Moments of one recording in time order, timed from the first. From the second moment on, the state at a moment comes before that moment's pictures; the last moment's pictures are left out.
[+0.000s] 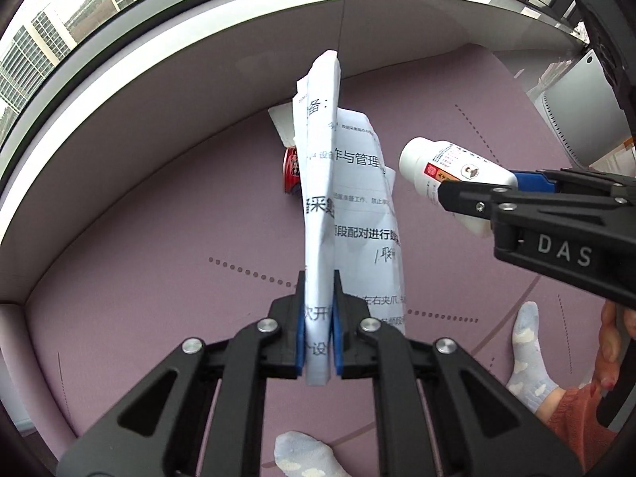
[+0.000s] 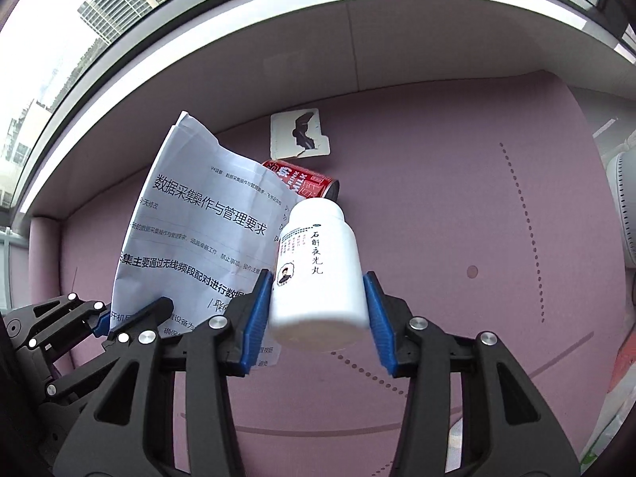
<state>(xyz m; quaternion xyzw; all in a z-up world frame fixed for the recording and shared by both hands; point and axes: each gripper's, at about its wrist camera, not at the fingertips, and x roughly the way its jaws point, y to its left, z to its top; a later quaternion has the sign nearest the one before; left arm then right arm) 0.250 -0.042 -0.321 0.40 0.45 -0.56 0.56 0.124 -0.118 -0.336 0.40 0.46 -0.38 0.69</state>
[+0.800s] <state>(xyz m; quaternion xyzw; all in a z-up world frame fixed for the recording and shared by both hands) -0.067 -0.230 -0.098 0.39 0.37 -0.68 0.49 -0.276 -0.224 -0.103 0.43 0.33 -0.56 0.63</state>
